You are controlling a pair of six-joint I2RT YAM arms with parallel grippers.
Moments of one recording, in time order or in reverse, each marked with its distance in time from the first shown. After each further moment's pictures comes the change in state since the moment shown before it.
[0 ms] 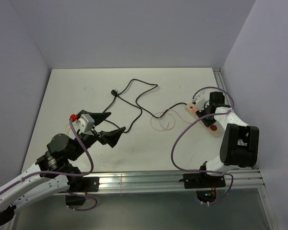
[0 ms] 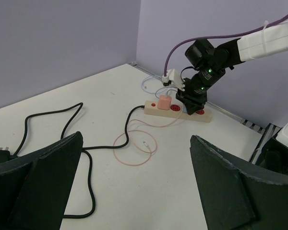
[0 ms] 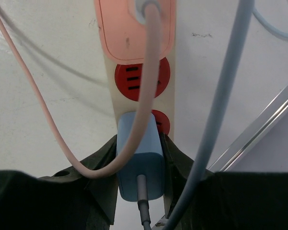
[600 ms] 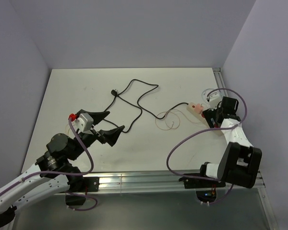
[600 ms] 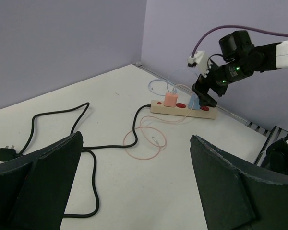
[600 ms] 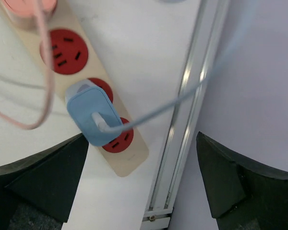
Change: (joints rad) left arm 0.021 0.001 -0.002 0.001 0.001 0.000; right arm -0.134 -0.254 -0.135 0.207 0.049 0.078
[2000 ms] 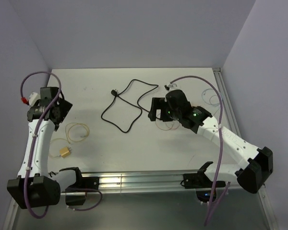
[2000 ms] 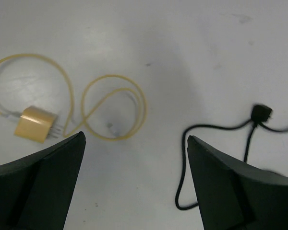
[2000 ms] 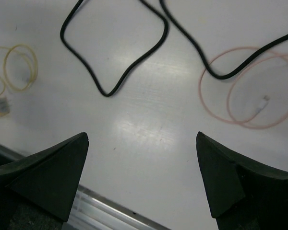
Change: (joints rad) left arm 1.014 0.635 0.521 -0.958 -0.179 -0.812; right arm 0.985 -0.050 0.425 -0.288 0.104 1.257
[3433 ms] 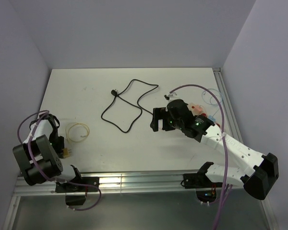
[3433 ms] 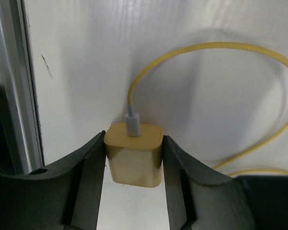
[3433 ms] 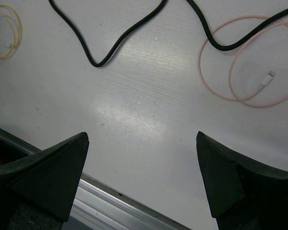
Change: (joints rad) left arm 0.410 0.304 -0.393 -0.044 -0.010 -0.433; right arm 0.052 -0.151 -0.213 0.032 -0.048 -0.017
